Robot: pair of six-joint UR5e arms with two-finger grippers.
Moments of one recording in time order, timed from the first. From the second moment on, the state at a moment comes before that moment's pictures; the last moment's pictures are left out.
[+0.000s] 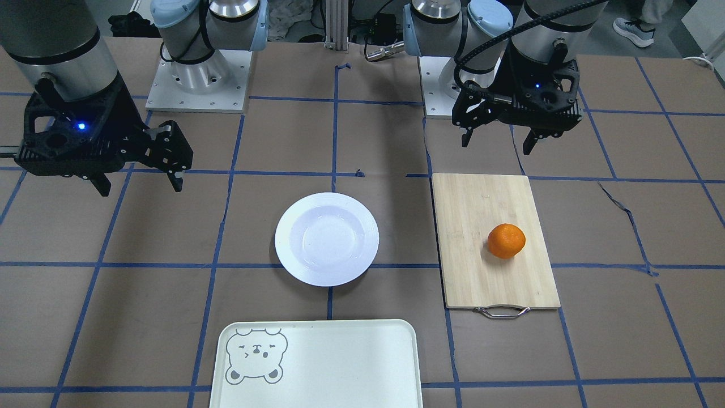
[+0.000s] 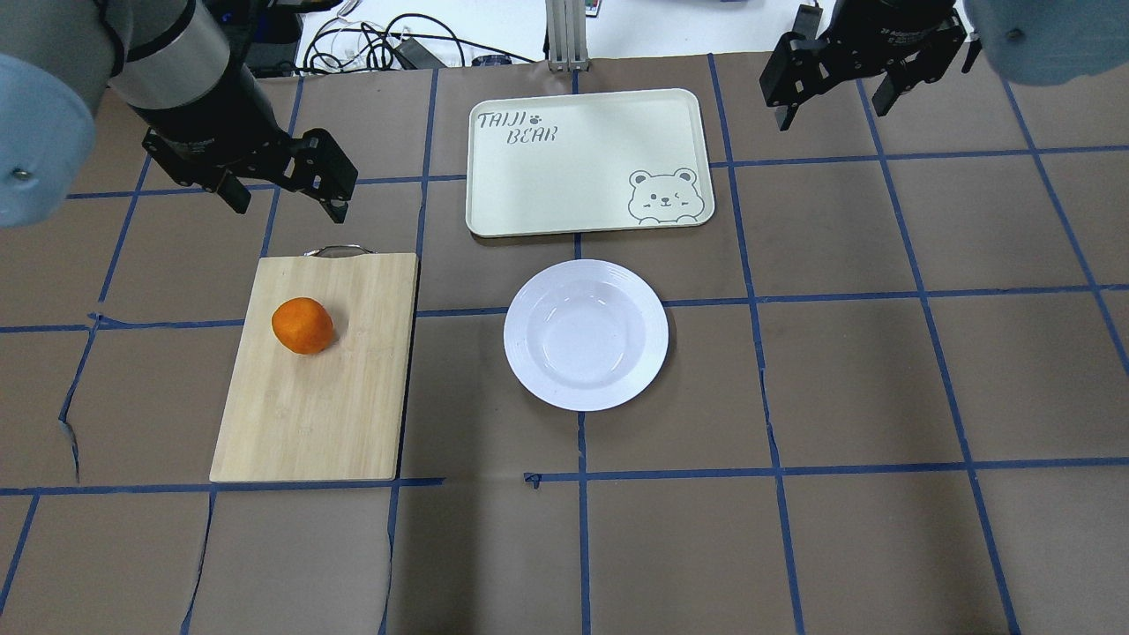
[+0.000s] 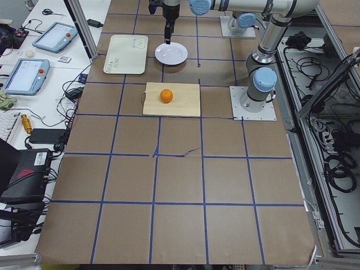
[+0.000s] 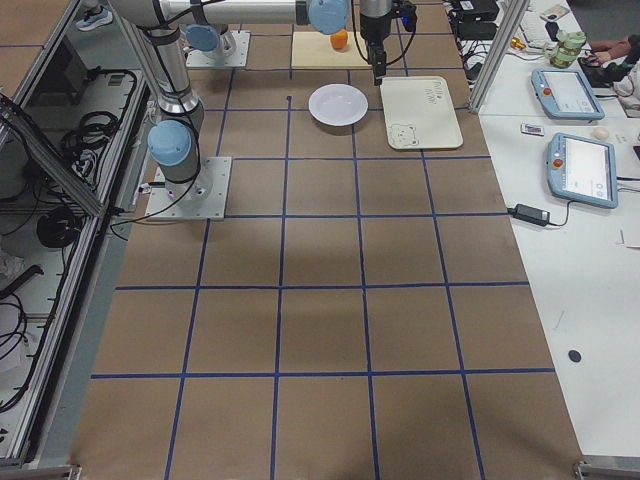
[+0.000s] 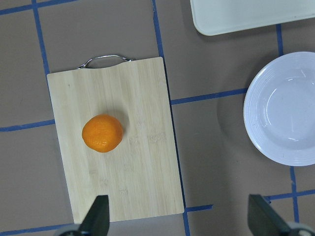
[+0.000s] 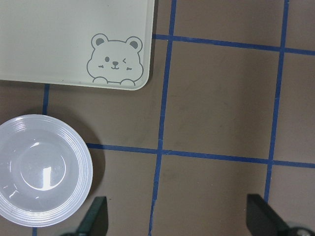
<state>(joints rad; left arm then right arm) -1.57 -1.55 -1.57 -1.54 1.59 0.15 1.56 -1.45 1.44 -1.69 -1.58 -0.12</state>
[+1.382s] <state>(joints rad) -1.43 -1.77 -1.84 -1.25 1.63 0.23 1.56 -1.45 1.44 -1.70 -1.57 -0.12</state>
